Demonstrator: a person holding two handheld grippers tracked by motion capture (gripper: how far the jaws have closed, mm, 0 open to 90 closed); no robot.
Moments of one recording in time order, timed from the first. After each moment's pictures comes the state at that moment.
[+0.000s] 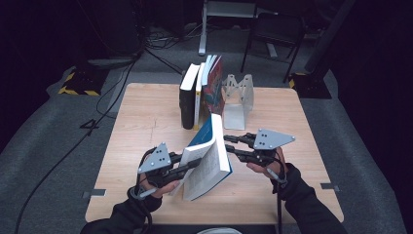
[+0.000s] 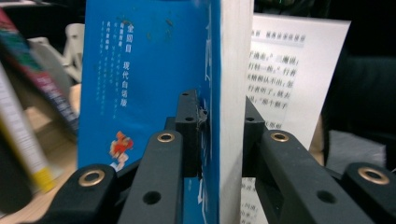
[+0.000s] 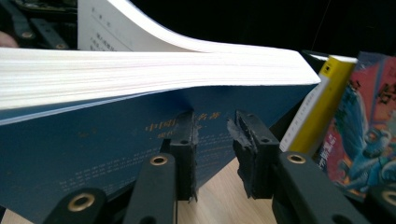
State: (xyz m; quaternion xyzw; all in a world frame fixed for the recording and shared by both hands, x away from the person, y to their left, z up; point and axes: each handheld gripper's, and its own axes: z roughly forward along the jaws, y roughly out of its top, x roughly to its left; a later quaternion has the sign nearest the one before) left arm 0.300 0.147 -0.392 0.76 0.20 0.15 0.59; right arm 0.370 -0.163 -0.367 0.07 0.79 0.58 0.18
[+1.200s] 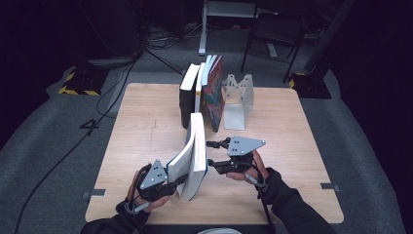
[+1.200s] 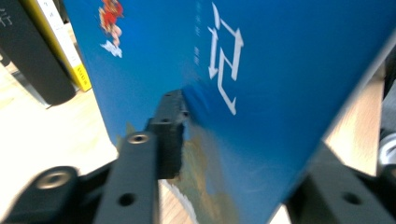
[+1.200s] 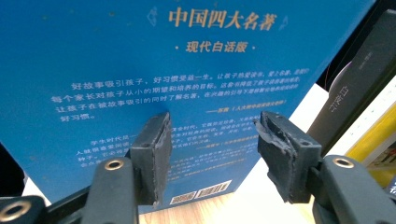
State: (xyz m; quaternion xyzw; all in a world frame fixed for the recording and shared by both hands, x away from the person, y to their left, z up) left arm 0.295 0.164 -0.442 0.81 0.25 0.16 0.51; right arm 0.367 -0.115 -0.397 0.07 0.82 0.55 0.14
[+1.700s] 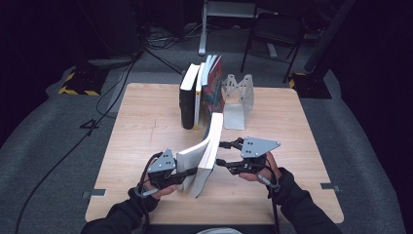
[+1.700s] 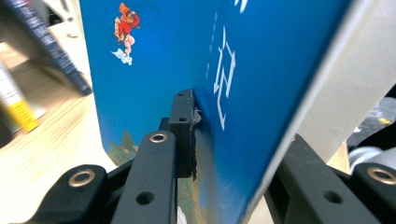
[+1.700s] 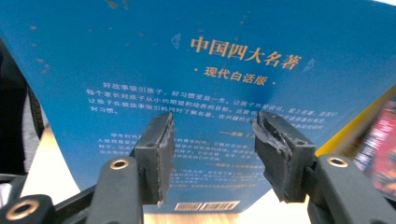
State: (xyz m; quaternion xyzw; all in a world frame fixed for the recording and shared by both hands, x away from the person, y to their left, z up) left arm 0.335 0.136 -0.442 0.81 0.19 0.09 0.54; right arm 0.361 -0.150 -0.386 0.06 0.82 0.55 0.16
